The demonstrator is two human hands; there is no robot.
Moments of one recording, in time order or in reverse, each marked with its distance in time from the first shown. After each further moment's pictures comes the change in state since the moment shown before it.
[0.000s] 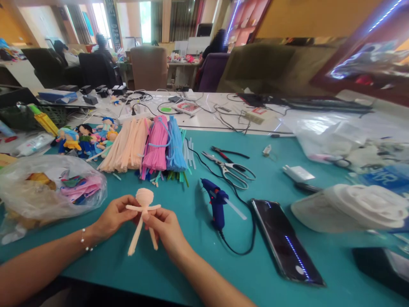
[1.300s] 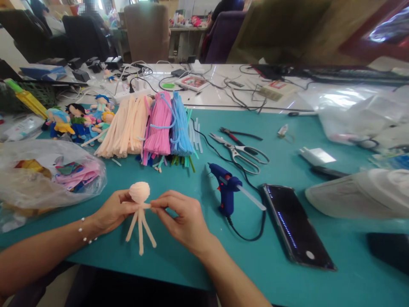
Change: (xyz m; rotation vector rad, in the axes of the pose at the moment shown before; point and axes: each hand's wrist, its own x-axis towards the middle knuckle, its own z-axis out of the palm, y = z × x) left_hand -0.011 0.009 0.011 -0.068 0.095 -0.235; right_hand -0.019 -0.033 -0.015 -0.840 -0.001 -0.949
